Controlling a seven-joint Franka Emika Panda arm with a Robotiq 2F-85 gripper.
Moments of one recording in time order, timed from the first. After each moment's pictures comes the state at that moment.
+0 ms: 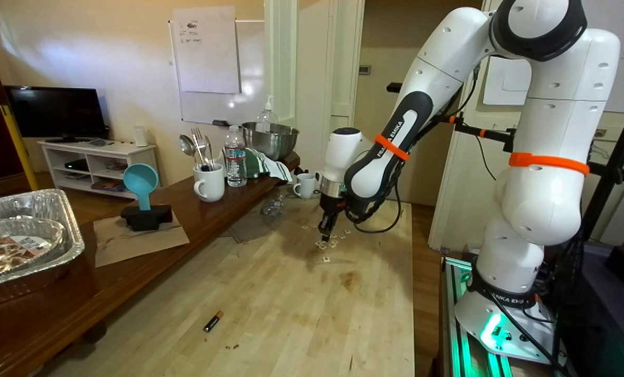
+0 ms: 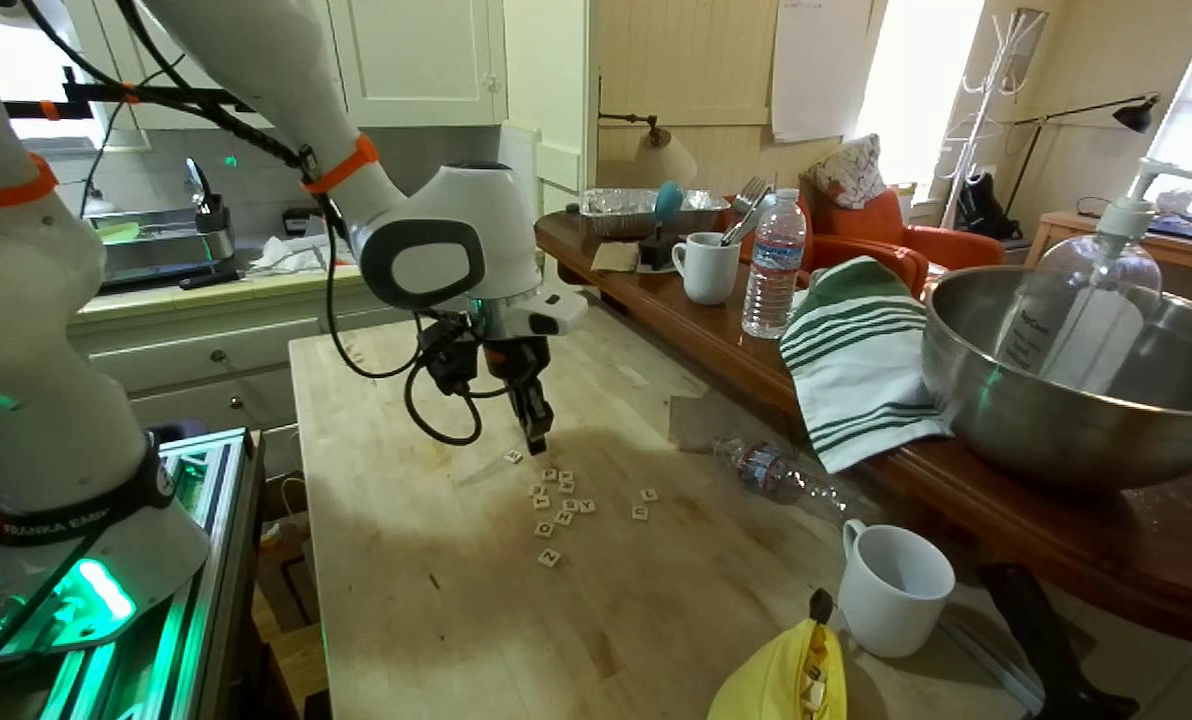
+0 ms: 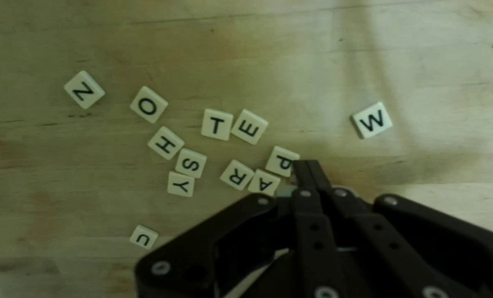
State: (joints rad) arm -0.05 0.01 -0.08 -2.67 -0.20 2.82 0.03
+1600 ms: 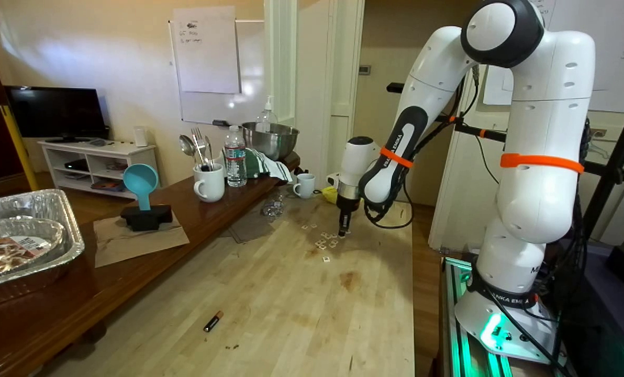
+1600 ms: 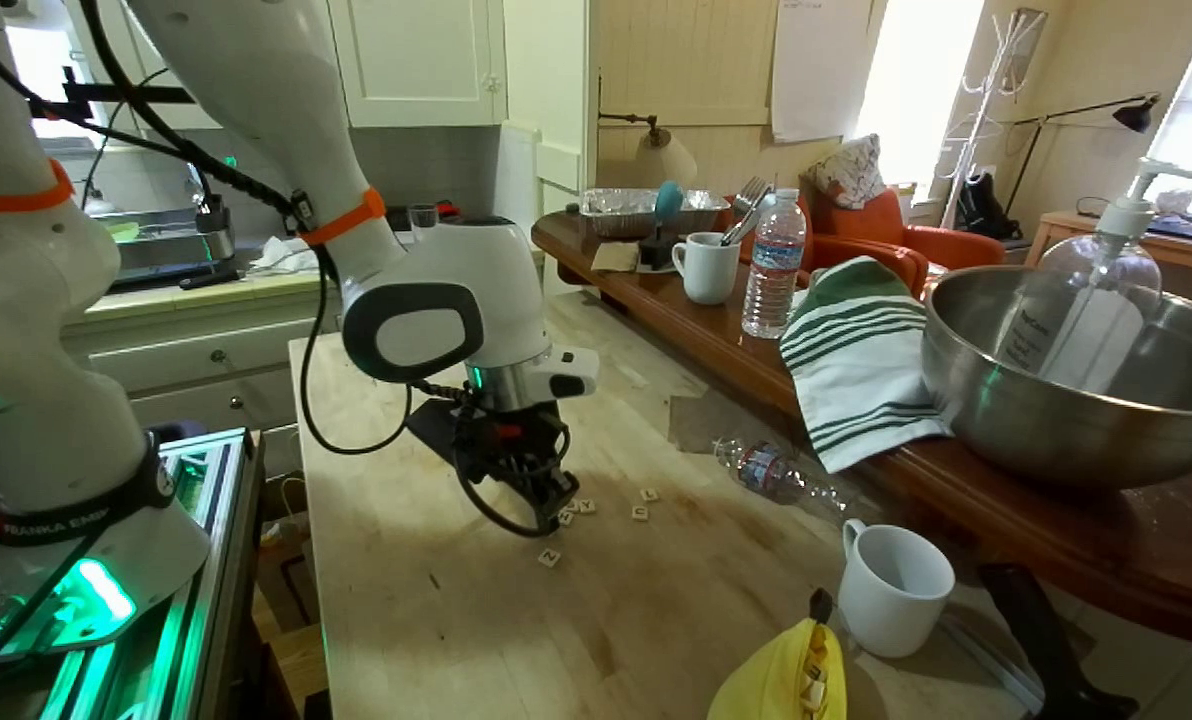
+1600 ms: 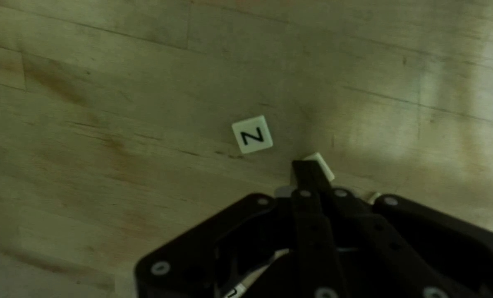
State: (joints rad) arm -0.17 0.12 -0.21 -2.67 -0.40 2.96 -0.29
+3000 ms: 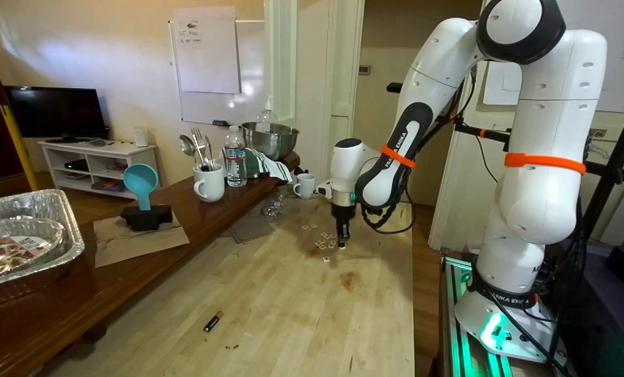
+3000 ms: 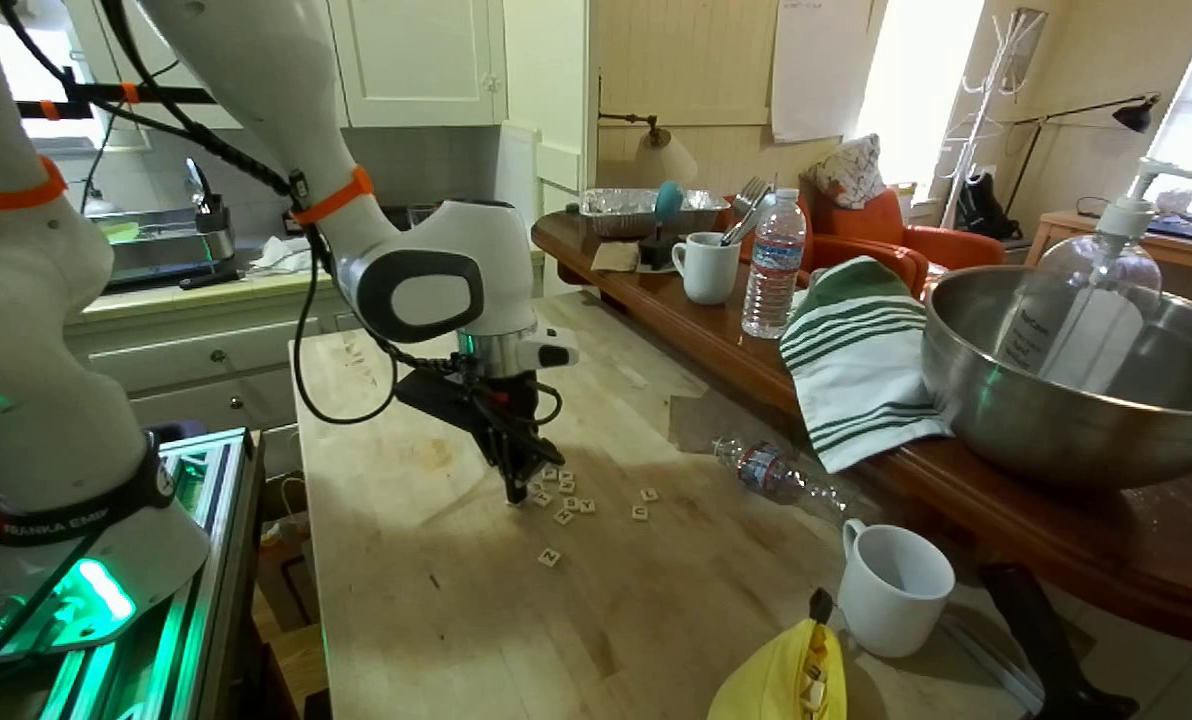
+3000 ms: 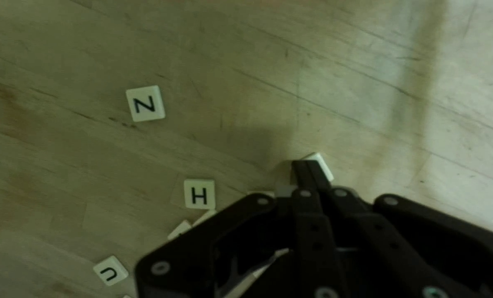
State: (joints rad) arm -0.12 0.07 -0.11 -2.68 -0.39 2.79 -0.33
